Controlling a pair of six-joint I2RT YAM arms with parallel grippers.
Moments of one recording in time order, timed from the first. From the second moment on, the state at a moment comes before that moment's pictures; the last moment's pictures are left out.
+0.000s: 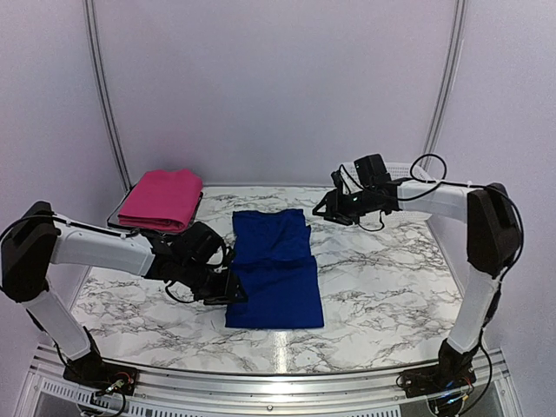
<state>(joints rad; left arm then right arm) -0.84 1.64 0.87 -0.23 0.29 -0.74 0.41 1.82 1.33 -0.27 -0.50 0.50</state>
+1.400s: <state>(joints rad) -0.81 1.66 0.95 -0.25 0.25 -0.77 0.49 2.21 1.74 -0.39 -0.36 0.29</state>
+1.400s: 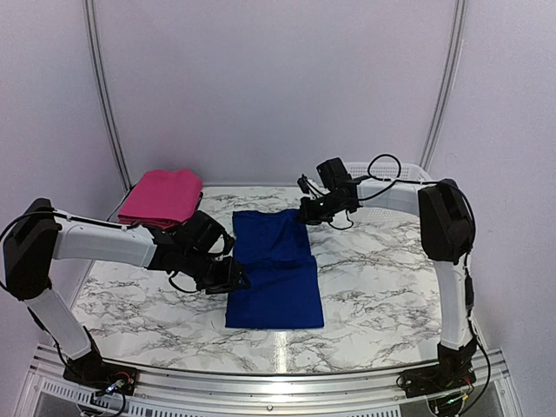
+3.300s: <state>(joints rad) -0.85 1.53 0.59 0.05 0.31 -0.89 0.63 1.45 0.54 -0.04 -0.60 0.76</state>
